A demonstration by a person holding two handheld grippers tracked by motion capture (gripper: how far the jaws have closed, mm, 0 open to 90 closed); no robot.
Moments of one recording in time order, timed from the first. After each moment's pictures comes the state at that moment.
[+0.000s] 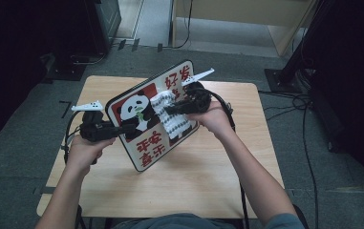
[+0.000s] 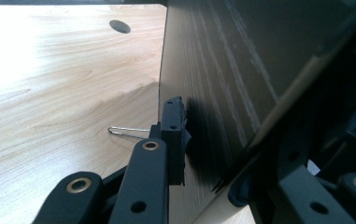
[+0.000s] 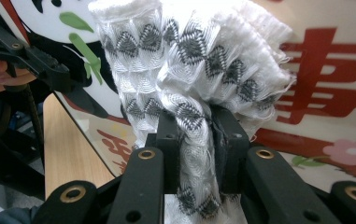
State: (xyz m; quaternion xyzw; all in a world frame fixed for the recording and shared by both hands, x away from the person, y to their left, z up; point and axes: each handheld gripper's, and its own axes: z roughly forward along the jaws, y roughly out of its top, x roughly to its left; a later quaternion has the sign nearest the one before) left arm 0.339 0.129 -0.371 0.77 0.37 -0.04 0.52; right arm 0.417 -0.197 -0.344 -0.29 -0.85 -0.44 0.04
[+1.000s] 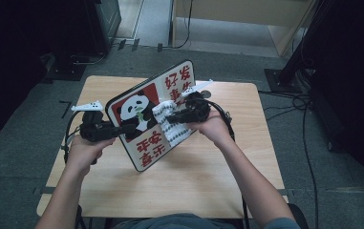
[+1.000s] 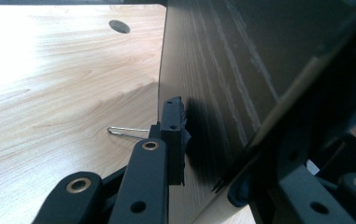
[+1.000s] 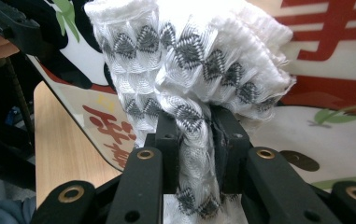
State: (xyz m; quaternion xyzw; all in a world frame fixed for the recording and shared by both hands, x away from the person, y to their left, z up) left arm 0.339 0.129 -0.371 0.77 0.37 -0.04 0.52; right arm 0.408 -0.199 -0.375 -0.30 -0.85 -0.43 0.04
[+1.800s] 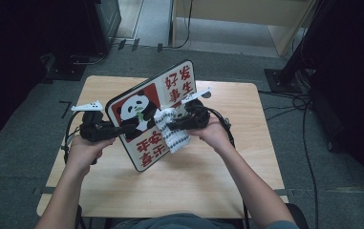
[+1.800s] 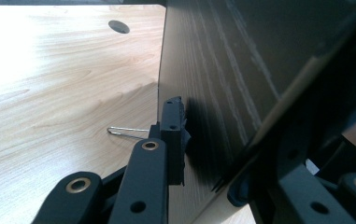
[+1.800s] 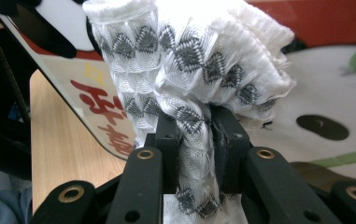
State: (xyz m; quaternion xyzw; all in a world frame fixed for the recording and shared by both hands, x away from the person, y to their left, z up) left arm 0.338 0.129 -0.371 0.77 0.37 -0.04 0.52; right arm 0.402 -0.201 -0.400 -0.31 -0.85 -0.42 0.06
